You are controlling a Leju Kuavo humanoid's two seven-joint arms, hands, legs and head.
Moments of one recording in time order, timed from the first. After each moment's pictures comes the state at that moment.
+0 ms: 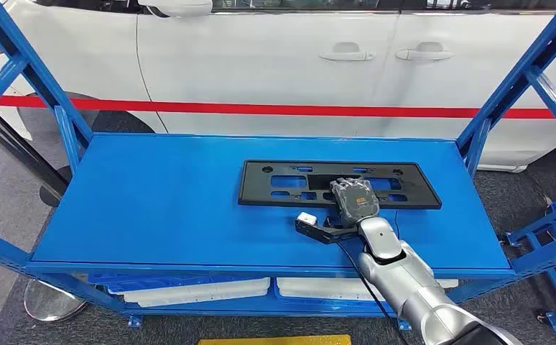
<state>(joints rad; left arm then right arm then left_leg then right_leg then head) -0.04 -0.12 1.12 -0.24 -1.18 0.09 -0.43 -0.63 -0.06 0.54 -0.73 1.17 -0.40 0.09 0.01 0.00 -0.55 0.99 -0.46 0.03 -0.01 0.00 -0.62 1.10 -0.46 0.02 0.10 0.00</state>
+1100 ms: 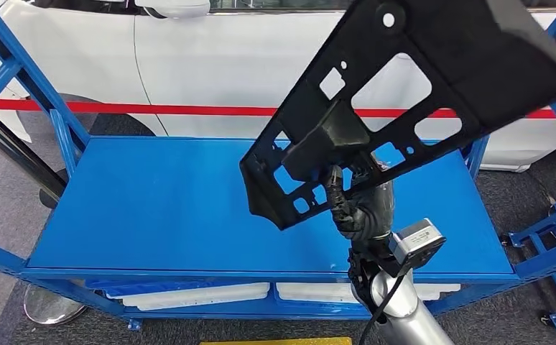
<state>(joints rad) -0.02 -0.16 1.24 -0.24 -1.10 0.11 -0.49 -0.31 -0.05 0.52 -1.82 -0.08 -0.35 -0.42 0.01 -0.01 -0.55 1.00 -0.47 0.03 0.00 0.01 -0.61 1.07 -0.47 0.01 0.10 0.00</state>
